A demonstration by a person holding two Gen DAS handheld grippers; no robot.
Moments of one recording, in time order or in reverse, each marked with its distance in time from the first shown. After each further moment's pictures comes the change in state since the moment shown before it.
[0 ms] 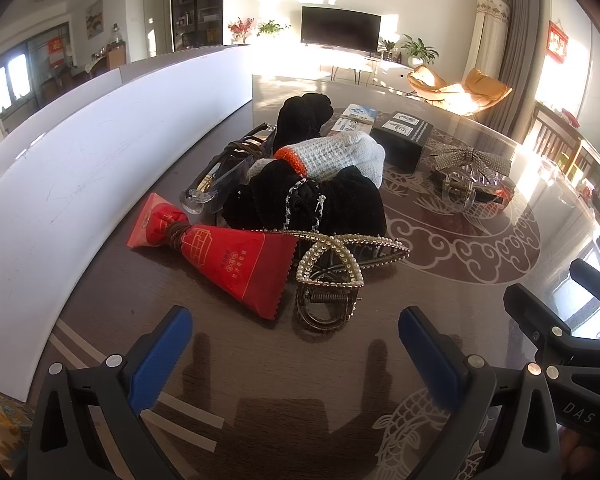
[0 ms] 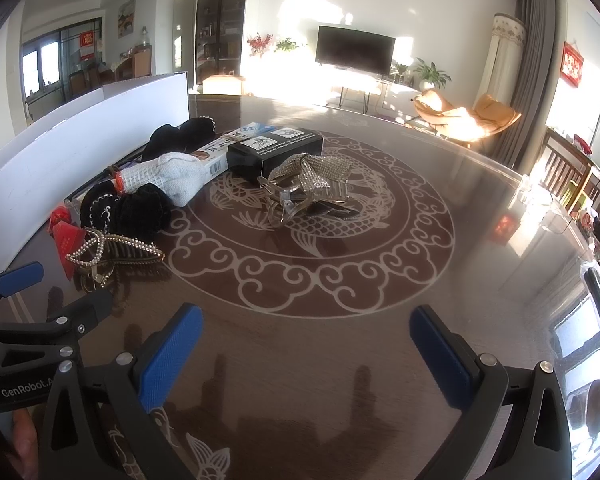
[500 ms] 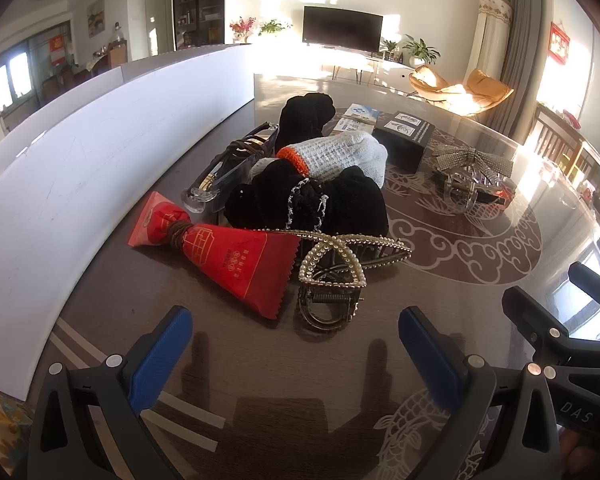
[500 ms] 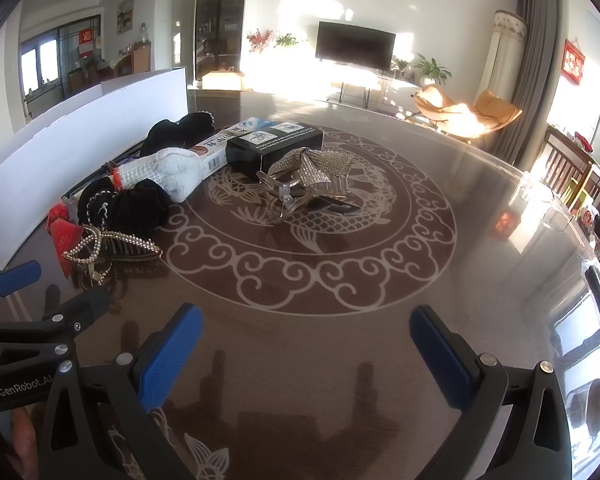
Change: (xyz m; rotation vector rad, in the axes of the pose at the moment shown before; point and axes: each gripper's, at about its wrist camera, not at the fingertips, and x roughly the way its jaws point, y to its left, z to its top) left arm 0.002 0.001 0.000 -0.002 0.002 -0.001; right arm 0.003 0.000 0.000 0.003 0.022 0.002
